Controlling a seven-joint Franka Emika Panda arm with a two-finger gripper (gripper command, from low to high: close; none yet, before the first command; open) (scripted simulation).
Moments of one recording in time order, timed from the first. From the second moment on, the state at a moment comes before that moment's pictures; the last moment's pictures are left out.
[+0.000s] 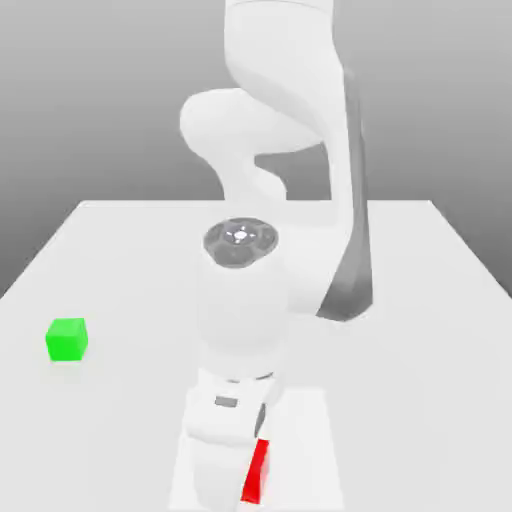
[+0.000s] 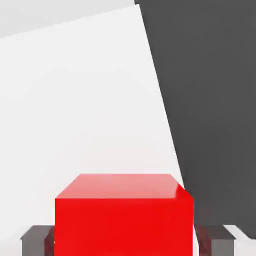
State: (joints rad) arm 0.25 0.36 -0.23 -2.49 0.26 2.83 -0.76
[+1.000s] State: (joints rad) arm -0.31 -0.19 -0.75 -2.82 -0.28 2.66 -0.93
